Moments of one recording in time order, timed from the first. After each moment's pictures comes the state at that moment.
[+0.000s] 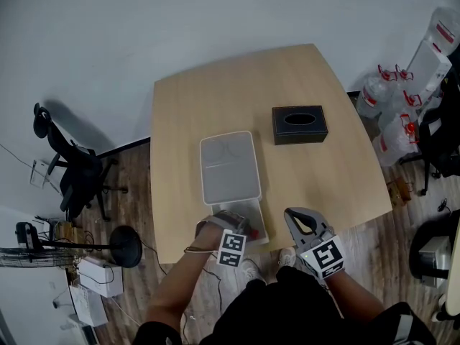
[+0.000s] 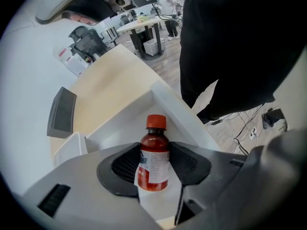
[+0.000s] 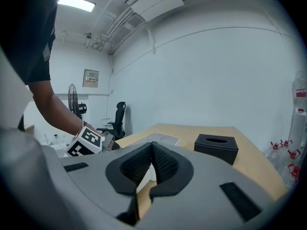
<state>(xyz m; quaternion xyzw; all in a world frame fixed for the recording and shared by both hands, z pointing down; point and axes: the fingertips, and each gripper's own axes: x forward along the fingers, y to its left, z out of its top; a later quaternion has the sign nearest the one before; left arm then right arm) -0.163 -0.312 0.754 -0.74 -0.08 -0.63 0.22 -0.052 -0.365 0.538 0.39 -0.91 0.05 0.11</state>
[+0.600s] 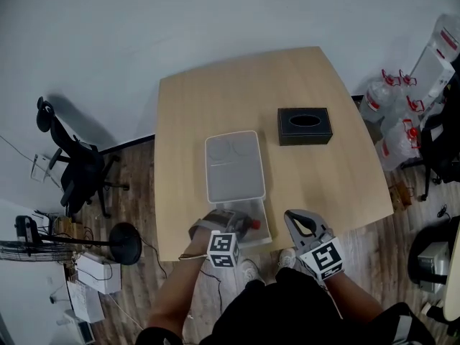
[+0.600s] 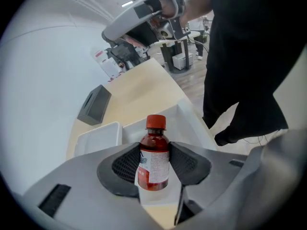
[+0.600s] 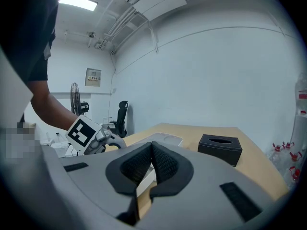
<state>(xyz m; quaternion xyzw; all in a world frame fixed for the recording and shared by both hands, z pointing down) -0.162 -0.336 0.698 -0.81 0.08 -0.55 0.18 -0.063 -0.360 0.542 0.37 -0.92 0.05 0.12</state>
